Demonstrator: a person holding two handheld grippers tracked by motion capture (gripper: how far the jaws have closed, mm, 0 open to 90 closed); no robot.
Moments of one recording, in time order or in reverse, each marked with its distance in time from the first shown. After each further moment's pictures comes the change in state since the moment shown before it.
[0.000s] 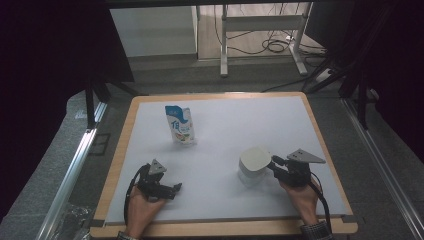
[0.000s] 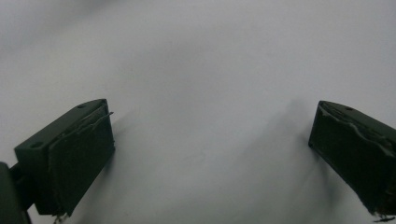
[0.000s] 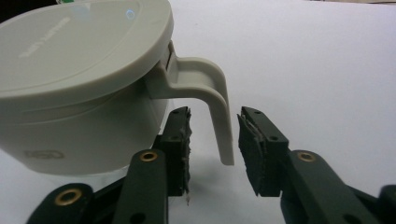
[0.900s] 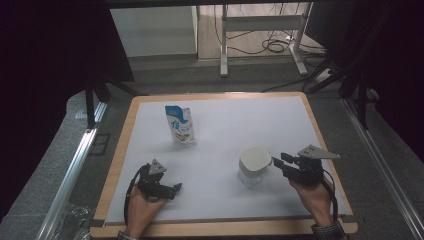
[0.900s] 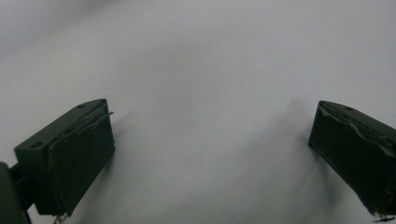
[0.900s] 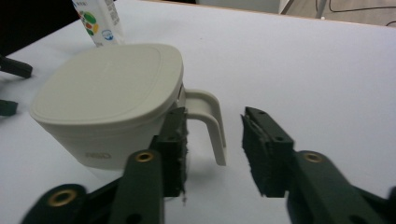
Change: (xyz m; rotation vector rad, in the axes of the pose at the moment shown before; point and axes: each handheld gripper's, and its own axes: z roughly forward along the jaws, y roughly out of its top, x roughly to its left) left arm 0.000 0.000 0.000 0.001 0.000 0.000; right arm -0.004 0.026 -0.035 0.006 0.031 -0.012
